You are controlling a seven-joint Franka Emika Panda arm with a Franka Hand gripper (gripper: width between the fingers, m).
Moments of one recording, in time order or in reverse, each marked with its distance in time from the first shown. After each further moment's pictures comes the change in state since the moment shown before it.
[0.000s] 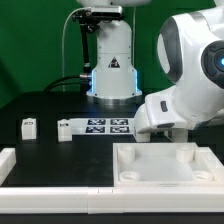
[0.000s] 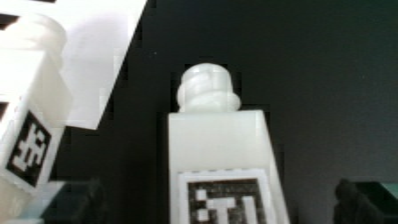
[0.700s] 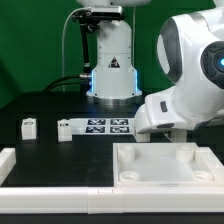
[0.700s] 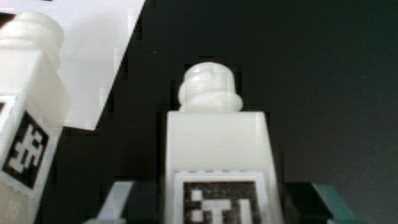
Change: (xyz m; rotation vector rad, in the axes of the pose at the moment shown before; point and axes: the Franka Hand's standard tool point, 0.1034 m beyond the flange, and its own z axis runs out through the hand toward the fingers) arm 0.000 0.000 0.000 0.000 -0.001 -0.001
